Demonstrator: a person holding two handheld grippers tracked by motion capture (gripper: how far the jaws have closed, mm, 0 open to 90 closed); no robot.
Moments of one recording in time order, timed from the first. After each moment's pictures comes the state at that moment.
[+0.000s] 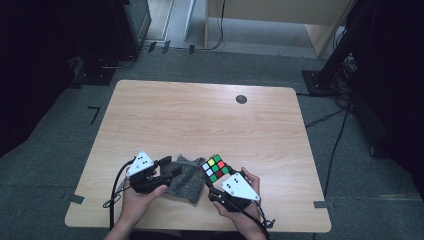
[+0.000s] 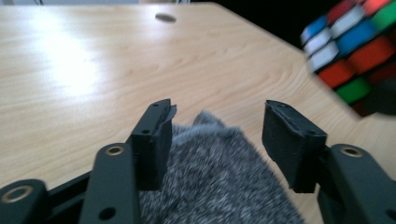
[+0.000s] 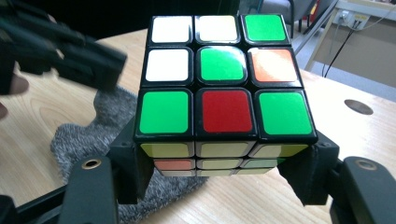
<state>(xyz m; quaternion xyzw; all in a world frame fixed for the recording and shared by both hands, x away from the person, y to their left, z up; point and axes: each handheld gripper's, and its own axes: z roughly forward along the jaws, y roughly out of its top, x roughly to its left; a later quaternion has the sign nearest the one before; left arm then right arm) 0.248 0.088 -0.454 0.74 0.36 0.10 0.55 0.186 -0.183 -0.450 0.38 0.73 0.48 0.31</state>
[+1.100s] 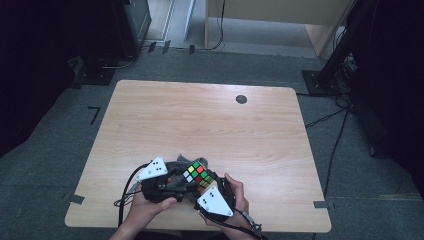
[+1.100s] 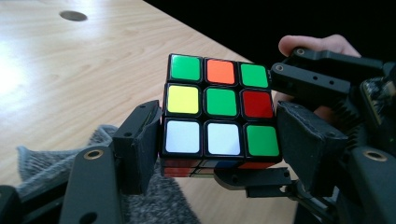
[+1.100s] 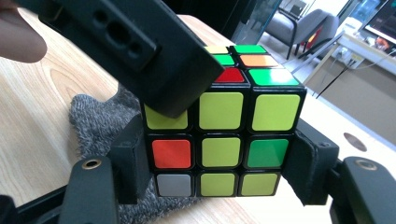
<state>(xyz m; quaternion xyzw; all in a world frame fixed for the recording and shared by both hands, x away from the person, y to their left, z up) 0.230 0.054 -0.435 0.78 0.29 0.00 0.56 0.168 -0.143 -0.460 0.29 0.77 0.43 0.38</state>
